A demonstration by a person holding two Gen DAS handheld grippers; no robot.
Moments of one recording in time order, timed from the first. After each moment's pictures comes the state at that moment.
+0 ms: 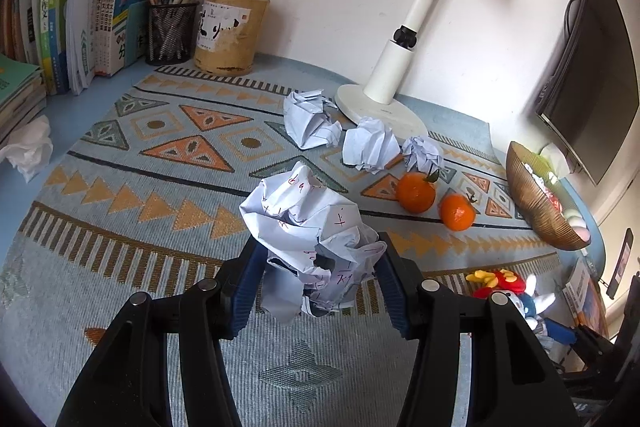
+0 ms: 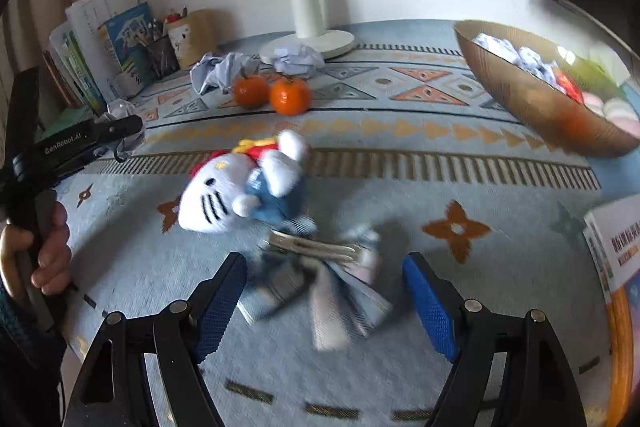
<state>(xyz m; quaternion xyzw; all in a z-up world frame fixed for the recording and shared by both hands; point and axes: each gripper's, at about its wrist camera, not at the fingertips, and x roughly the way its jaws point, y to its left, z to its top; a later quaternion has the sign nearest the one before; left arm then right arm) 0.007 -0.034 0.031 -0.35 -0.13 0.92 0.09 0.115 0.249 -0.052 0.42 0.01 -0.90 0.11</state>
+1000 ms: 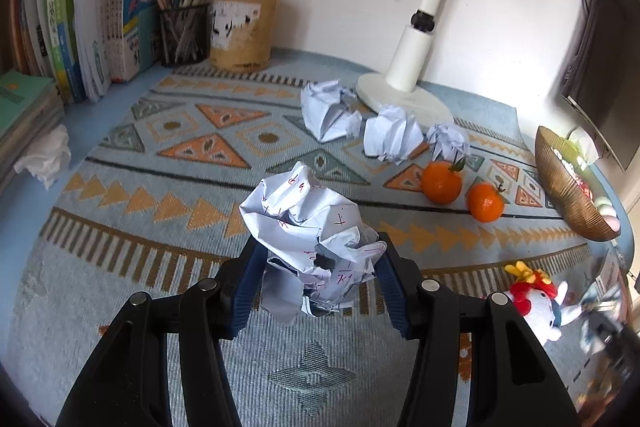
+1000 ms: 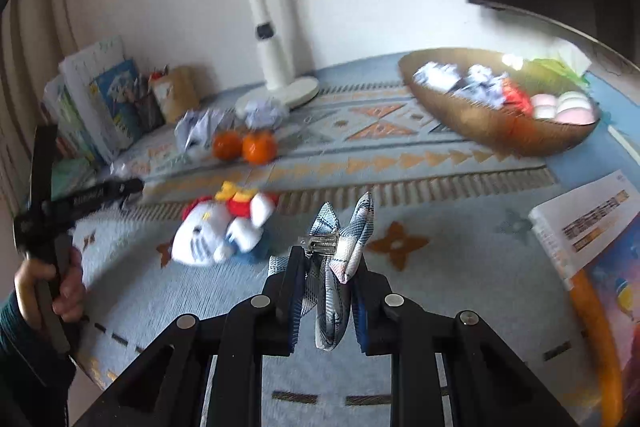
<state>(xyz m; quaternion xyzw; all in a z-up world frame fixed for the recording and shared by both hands) 0.004 -0.021 0.030 -0.37 -0.09 0.93 0.04 0.142 0.296 -0.023 0.35 -0.06 -0.93 0.08</state>
